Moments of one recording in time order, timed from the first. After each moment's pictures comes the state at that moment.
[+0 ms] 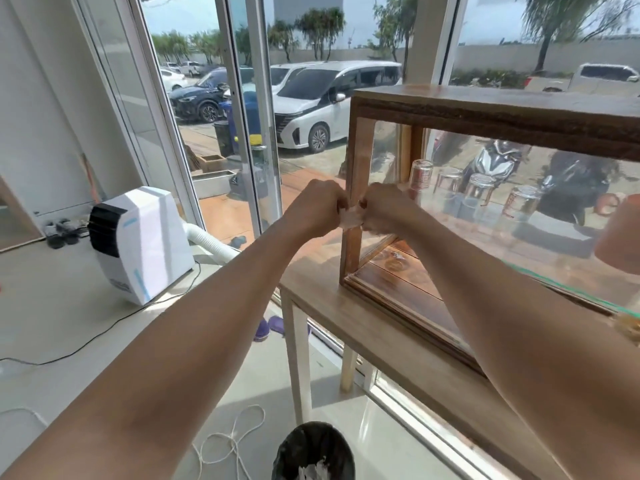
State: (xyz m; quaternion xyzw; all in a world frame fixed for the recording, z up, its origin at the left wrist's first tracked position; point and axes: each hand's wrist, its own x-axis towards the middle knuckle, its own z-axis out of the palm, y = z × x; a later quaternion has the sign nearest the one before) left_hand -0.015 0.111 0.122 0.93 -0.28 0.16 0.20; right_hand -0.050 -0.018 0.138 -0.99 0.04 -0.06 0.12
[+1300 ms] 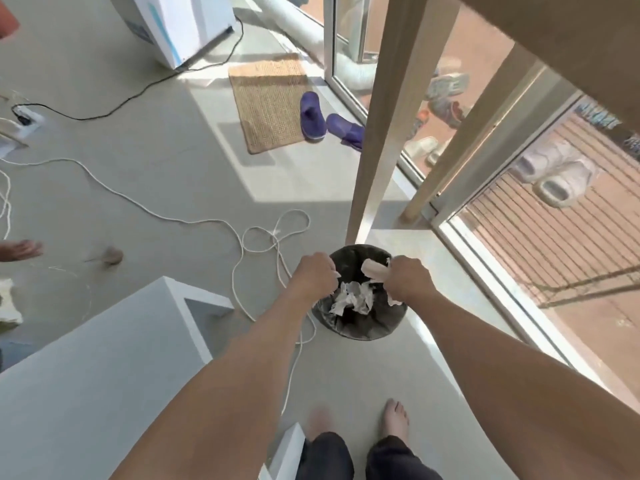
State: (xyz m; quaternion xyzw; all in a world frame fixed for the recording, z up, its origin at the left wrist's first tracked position) left_hand -0.084 0.238 -0.463 0.90 0.11 -0.29 0.30; right_hand -0.075 0.069 -0.457 -0.92 0.11 0.32 0.18
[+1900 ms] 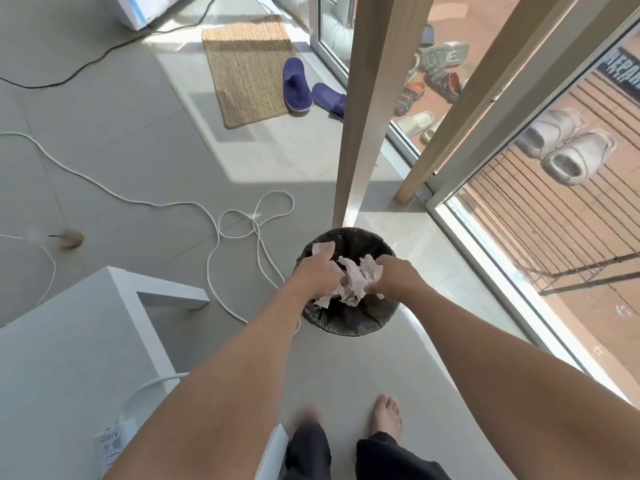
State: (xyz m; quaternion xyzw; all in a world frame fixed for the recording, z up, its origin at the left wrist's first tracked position) left_hand -0.073 0.207 -0.577 0.86 0.10 -0.39 0.32; right_hand -0.068 0.044 -0.562 -0.89 0.10 0.39 0.21
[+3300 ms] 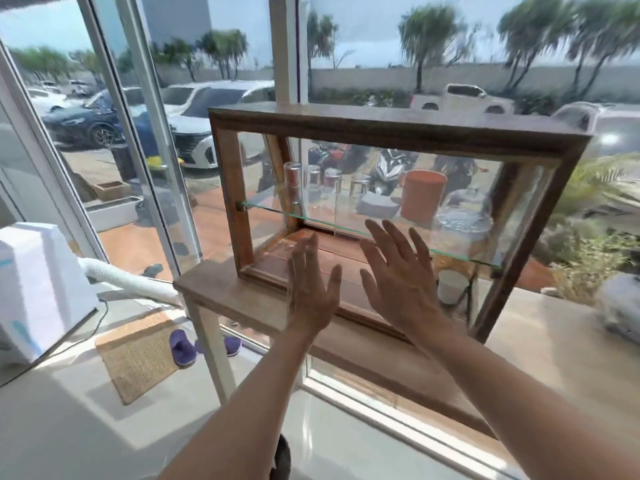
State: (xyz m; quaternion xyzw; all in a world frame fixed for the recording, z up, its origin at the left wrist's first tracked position) left_hand -0.206 -0.028 -0.015 0.81 -0.30 0.27 0.43; right_hand -0.310 -0.154 0.040 -0.91 0.05 -0.40 -0.13
